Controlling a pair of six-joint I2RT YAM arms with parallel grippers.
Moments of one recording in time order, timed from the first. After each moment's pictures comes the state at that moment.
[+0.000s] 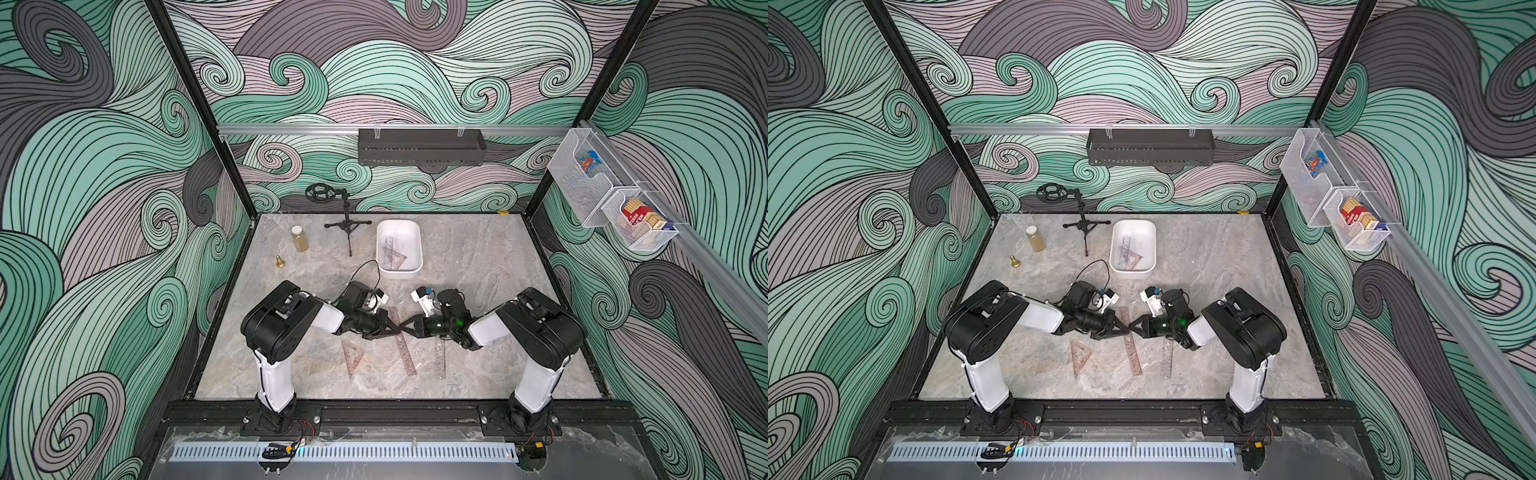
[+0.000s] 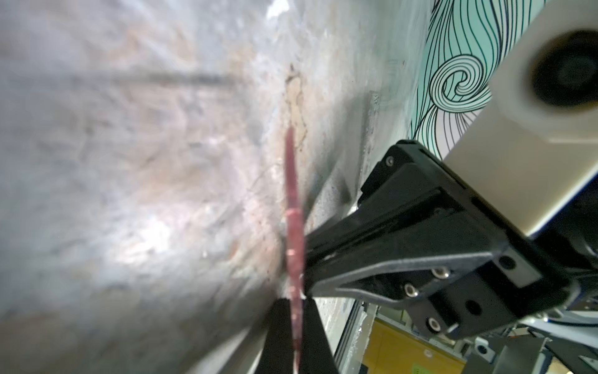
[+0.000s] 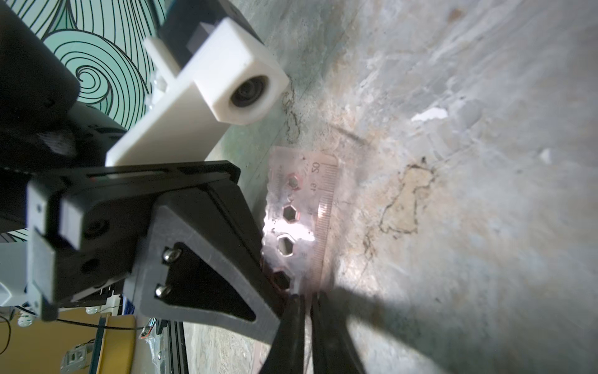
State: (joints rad) left arm -0.58 1.86 0.68 0.30 0.80 -0.78; right arm 0.57 1.82 0.49 0.62 -0.63 0.61
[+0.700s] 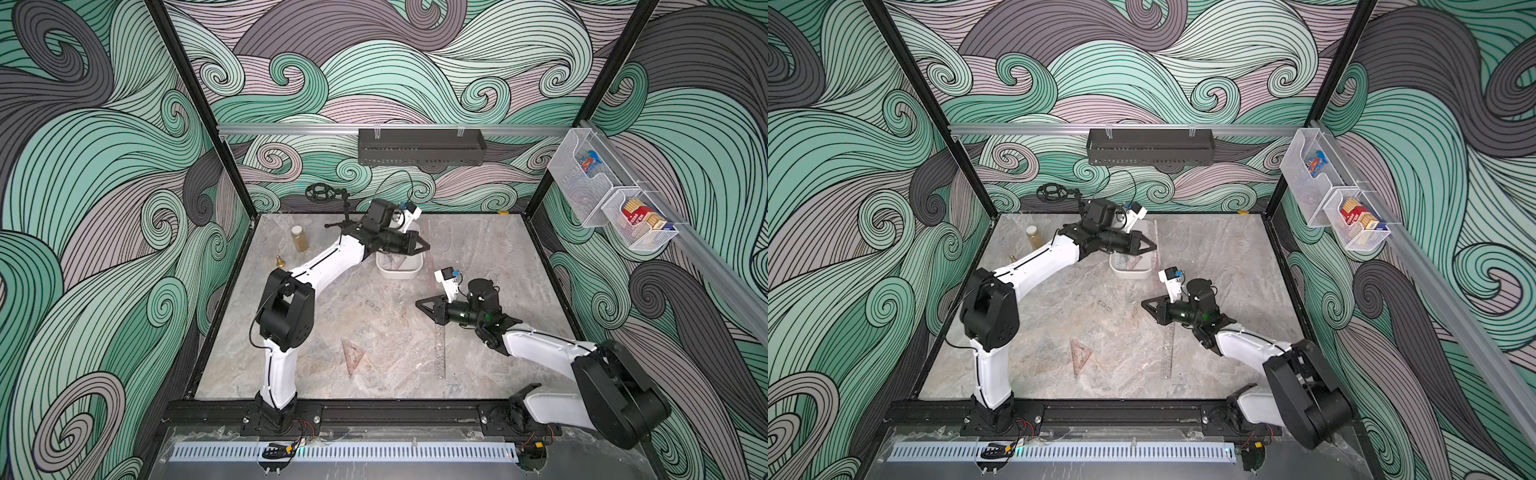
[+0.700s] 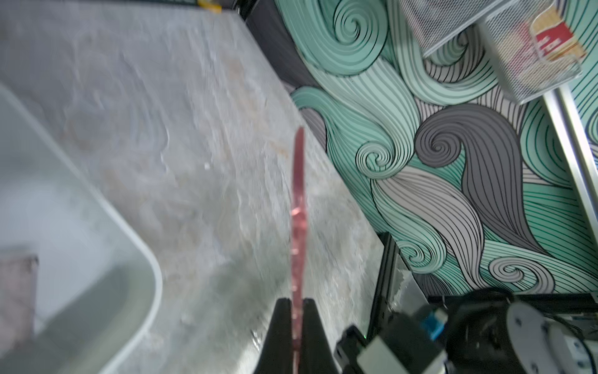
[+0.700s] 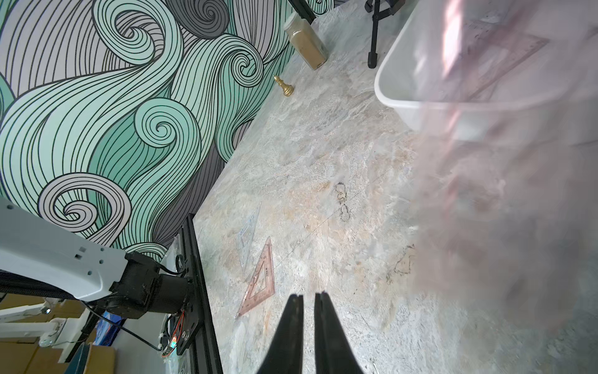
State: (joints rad) left arm -0.55 2.05 1.84 -0.37 0.68 -0.34; right arm 0.45 1.30 0.44 0.40 -0.61 0.52
